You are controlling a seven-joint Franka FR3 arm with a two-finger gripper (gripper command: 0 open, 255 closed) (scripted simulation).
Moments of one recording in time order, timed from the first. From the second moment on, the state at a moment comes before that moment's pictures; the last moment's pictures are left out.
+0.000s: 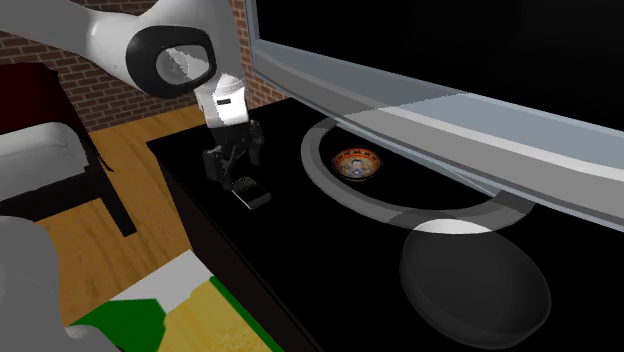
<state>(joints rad) -0.21 -0.57 0.50 -2.66 0.33 2.18 1.35</state>
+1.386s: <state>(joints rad) -0.30 -0.35 0.65 -2.67 0.34 2.43 1.60</state>
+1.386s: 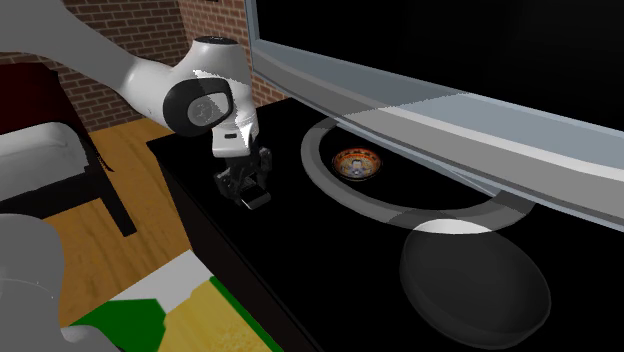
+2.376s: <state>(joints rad) -0.29 -0.43 0.61 -2.63 0.34 2.31 1.58</state>
